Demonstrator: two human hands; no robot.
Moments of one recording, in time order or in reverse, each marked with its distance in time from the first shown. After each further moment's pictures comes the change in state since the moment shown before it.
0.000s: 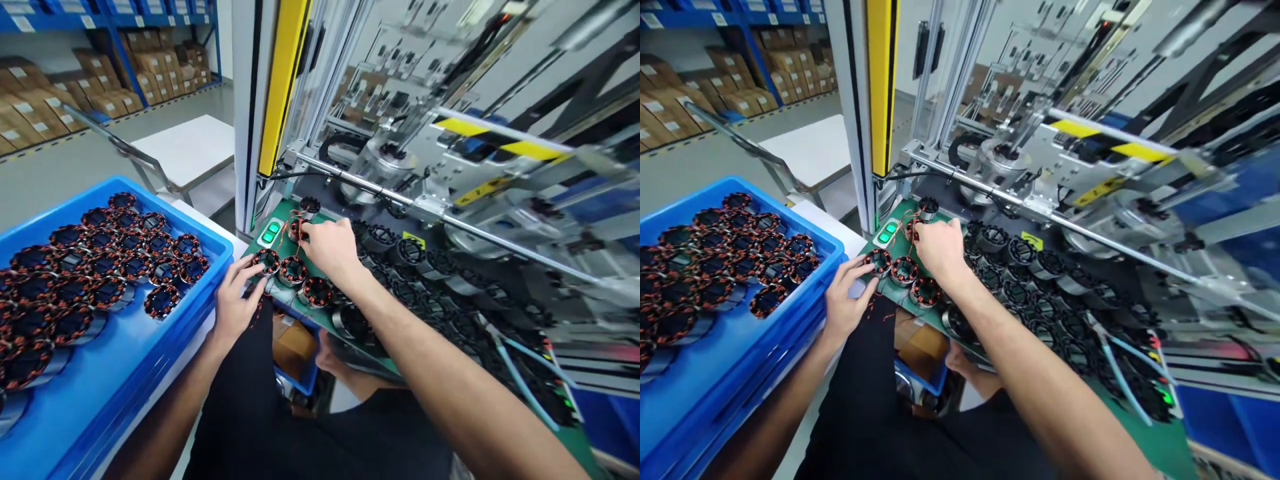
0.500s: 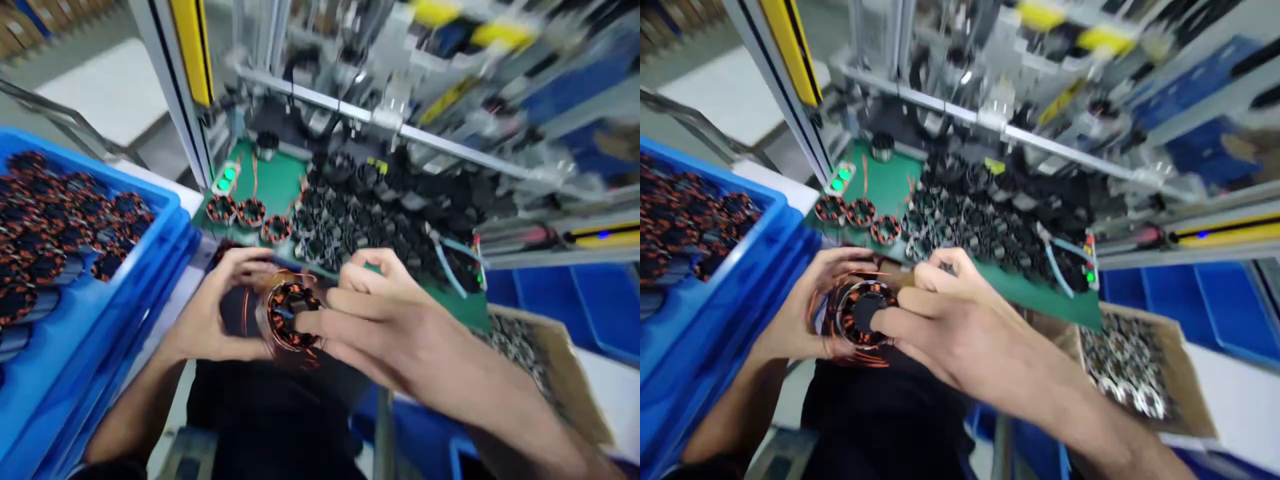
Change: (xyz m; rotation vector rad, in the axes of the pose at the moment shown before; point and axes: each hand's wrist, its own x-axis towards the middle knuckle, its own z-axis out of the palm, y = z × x) left_hand -0.001 0.099 -0.072 -0.629 -0.781 -0.146; right_hand -0.247 0.040 -0.064 0.445 0.157 -0.628
